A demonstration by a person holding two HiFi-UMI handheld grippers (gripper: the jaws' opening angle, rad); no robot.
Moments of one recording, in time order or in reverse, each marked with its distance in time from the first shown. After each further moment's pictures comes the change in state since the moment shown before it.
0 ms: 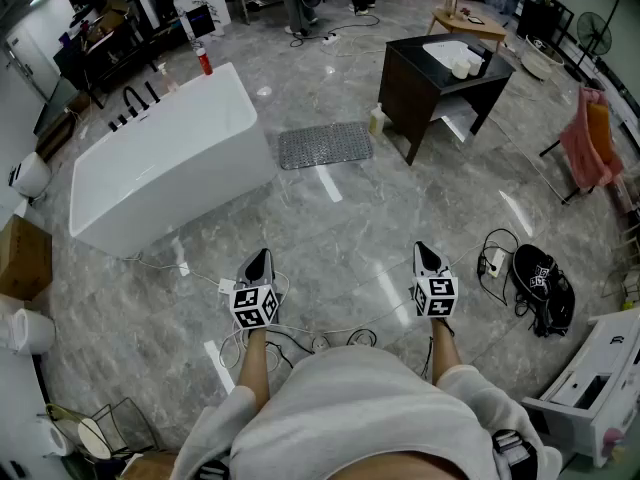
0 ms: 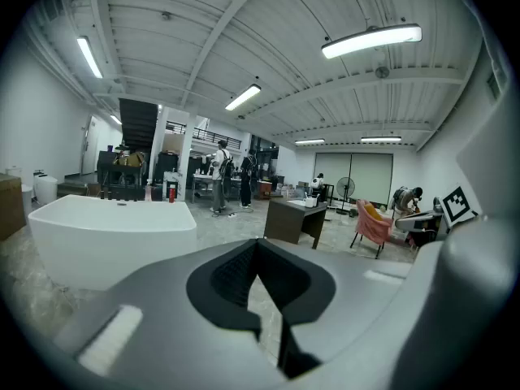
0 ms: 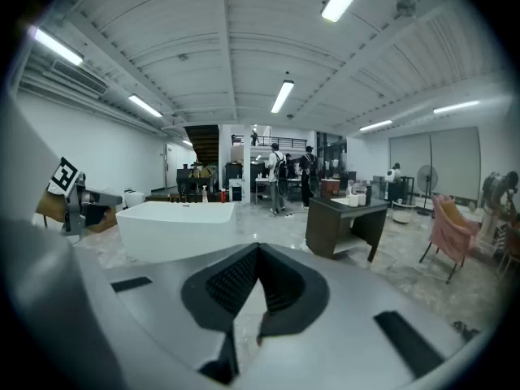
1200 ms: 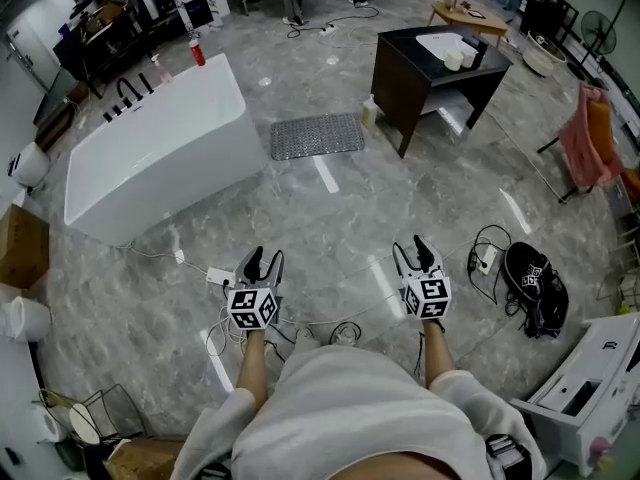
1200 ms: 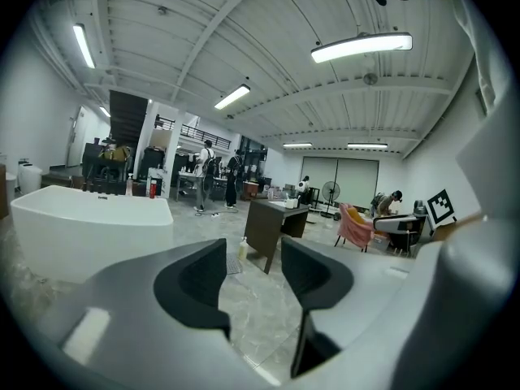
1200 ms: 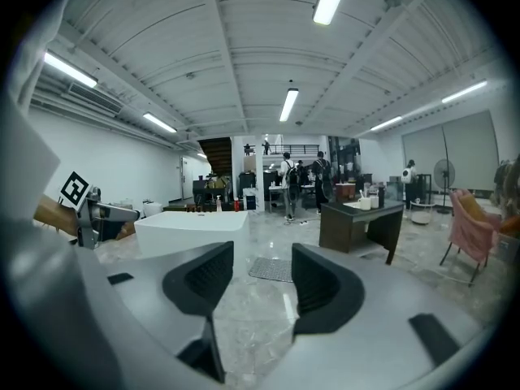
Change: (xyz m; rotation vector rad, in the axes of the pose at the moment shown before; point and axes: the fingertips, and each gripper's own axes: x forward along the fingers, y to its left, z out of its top) left arm 0.005 -0.090 -0.013 -0.013 -0.018 -0.099; right arm -0.020 -0.029 0.000 0.016 -0.076 0.129
